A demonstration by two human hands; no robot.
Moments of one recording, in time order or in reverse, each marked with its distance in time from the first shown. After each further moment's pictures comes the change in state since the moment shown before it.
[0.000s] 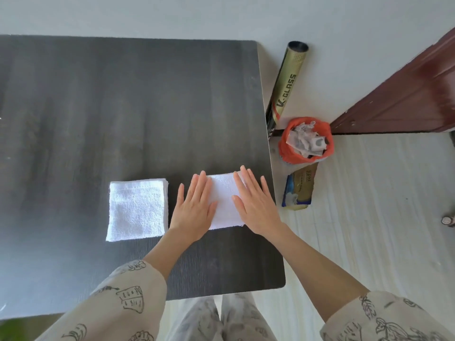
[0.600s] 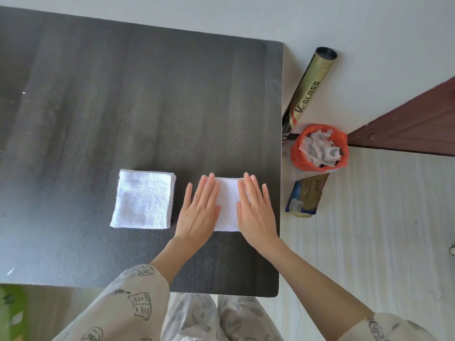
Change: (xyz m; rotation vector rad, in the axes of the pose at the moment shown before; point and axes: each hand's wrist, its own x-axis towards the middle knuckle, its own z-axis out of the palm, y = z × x) left_hand -0.008 0.009 0.018 0.000 0.249 0.008; right_hand 0.000 -0.012 0.007 -0.091 0.134 -0.067
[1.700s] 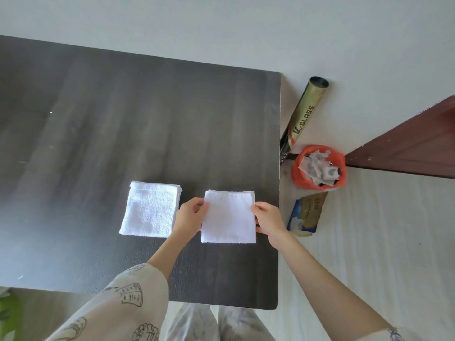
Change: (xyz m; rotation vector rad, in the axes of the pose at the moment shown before) left_hand 0.014 -0.010 -0.041 -1.024 -0.150 -0.750; right_hand 0.018 0.011 -0.050 1.114 -0.347 0.835
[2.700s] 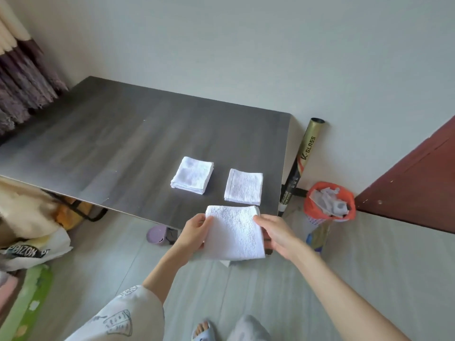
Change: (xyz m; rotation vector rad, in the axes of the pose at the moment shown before) left_hand -0.252 -0.065 0.004 -0.279 0.123 0.078; right_hand -0.195 0.094 -0.036 0.095 -0.346 -0.231
